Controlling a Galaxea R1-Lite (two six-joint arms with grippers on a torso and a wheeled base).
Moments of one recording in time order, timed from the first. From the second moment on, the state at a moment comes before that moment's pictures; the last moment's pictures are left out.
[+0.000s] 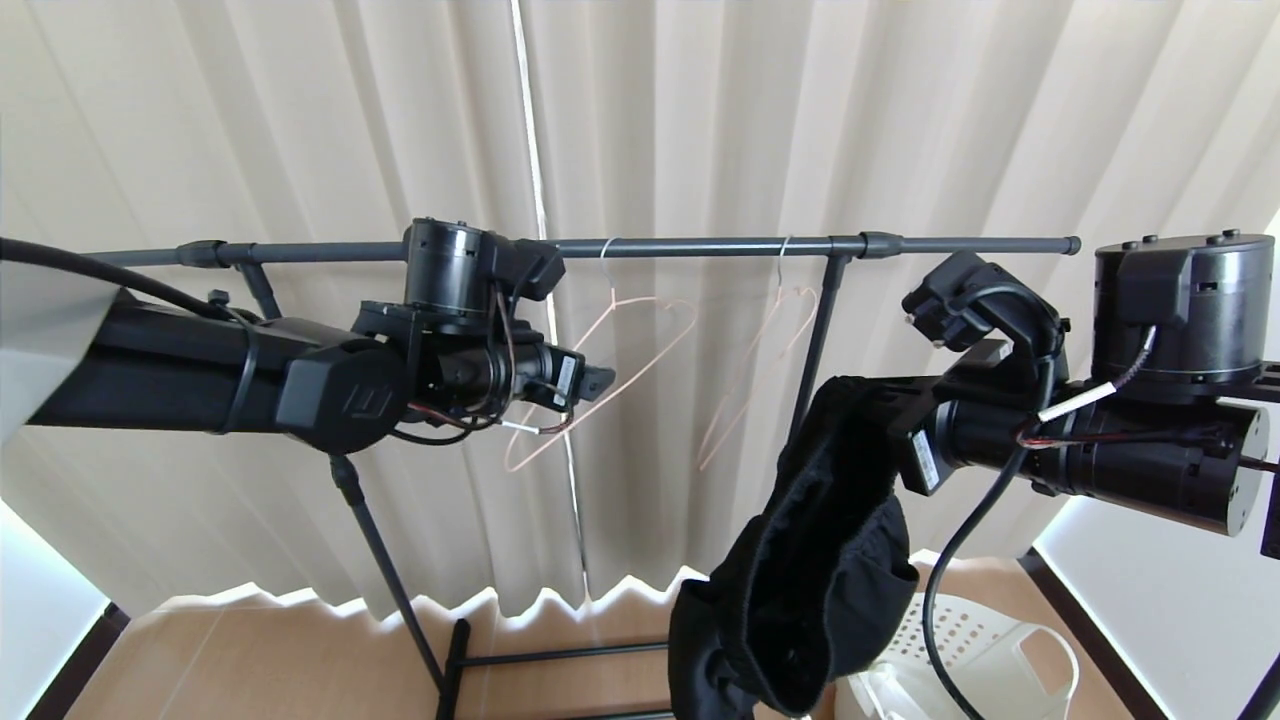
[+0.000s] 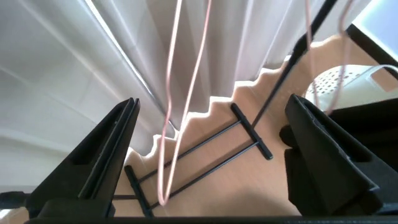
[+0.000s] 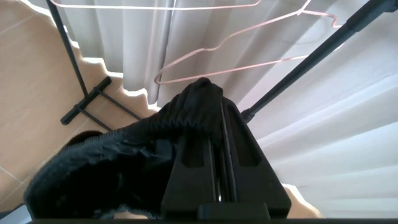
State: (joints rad) left arm -0.46 1.98 -1.34 -0.20 0.06 0.11; right arm 0.51 1.56 -0.88 -0.30 -0.03 -0.25
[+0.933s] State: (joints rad) left arm -0.42 2.26 -1.64 -0.20 0.12 0.12; right arm 0.50 1.55 -0.88 -0.30 -0.03 -0.25
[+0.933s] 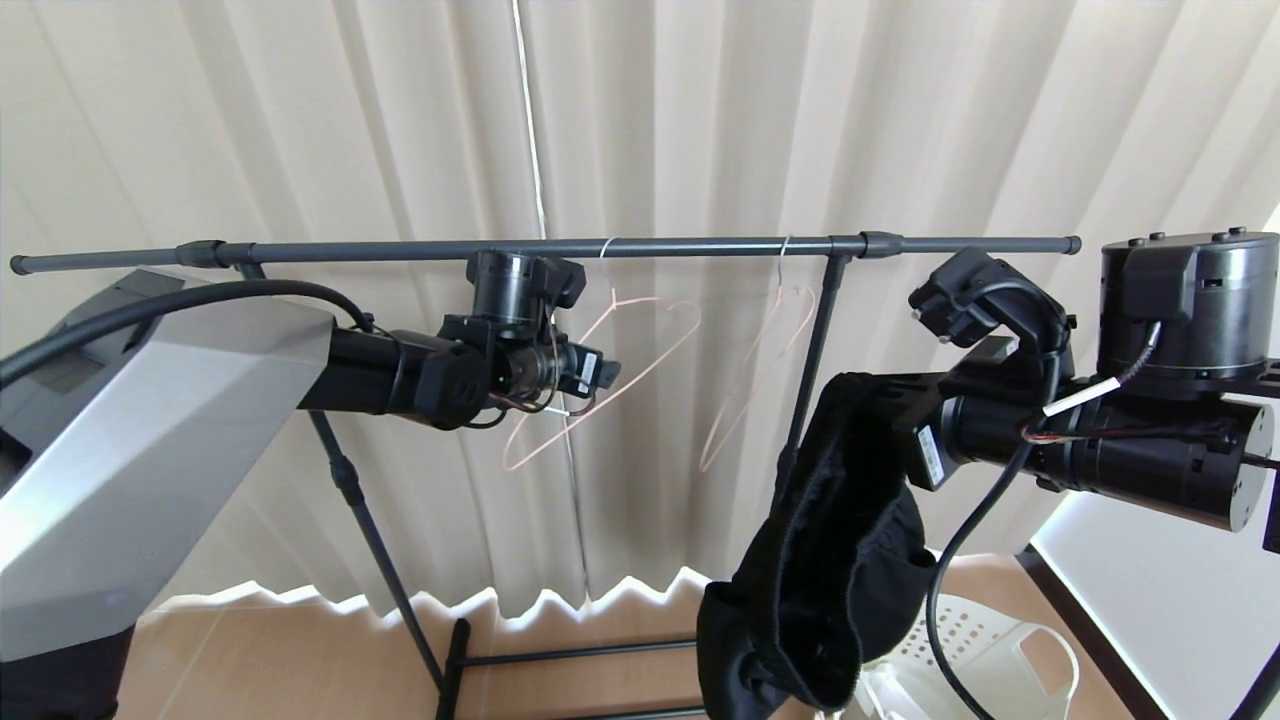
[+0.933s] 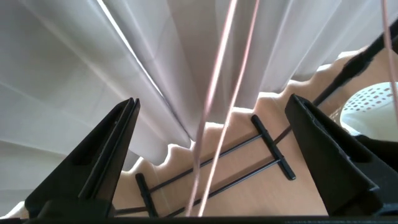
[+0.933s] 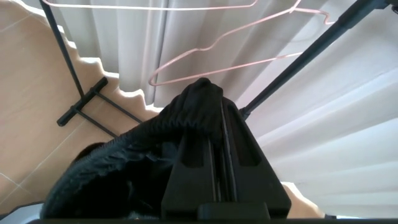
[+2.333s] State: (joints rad) left arm -0.39 2.39 -1.72 -0.20 0.15 0.05; right arm 0.49 1.57 -0.88 -0.31 -0.03 -0.27
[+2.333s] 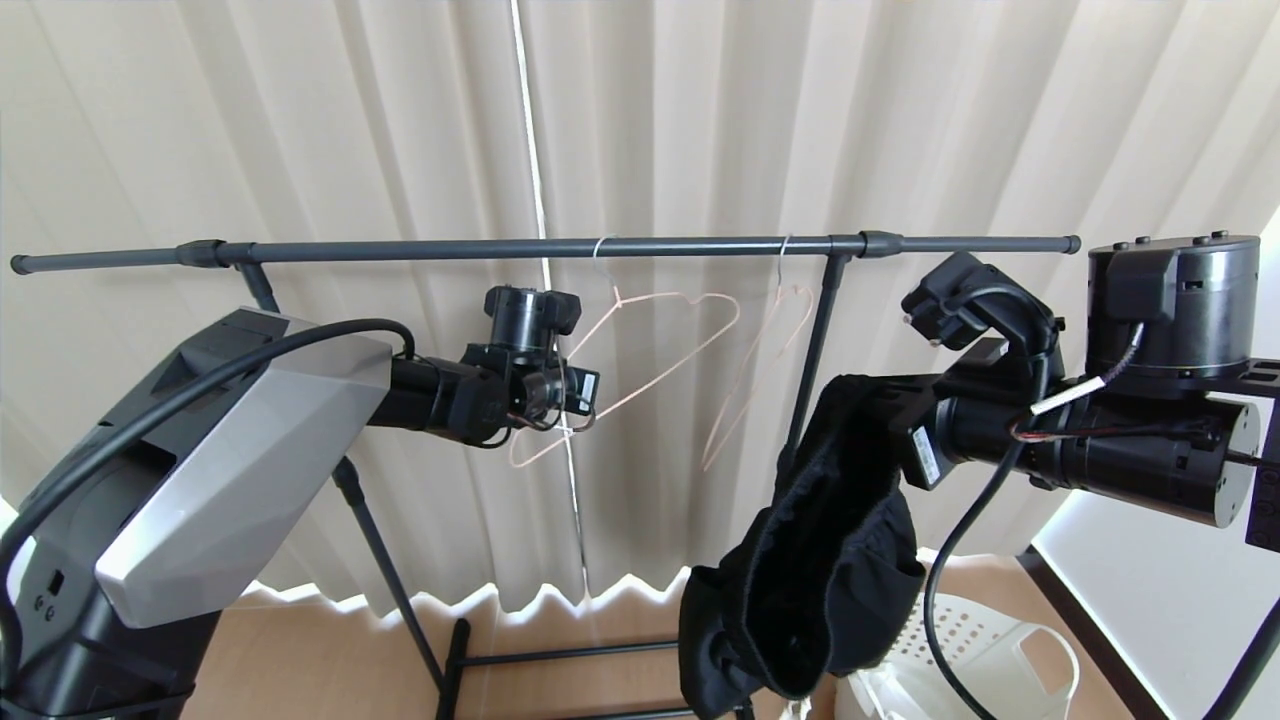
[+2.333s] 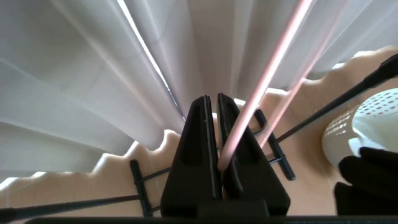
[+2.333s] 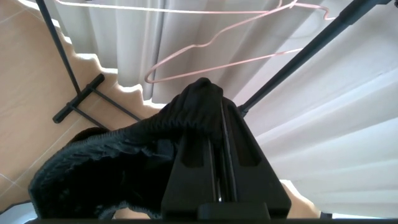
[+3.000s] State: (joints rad) left arm -0.42 2.32 -1.66 -0.24 0.16 0.03; right arm 0.49 1.57 -0.88 -0.31 -0.03 -0.27
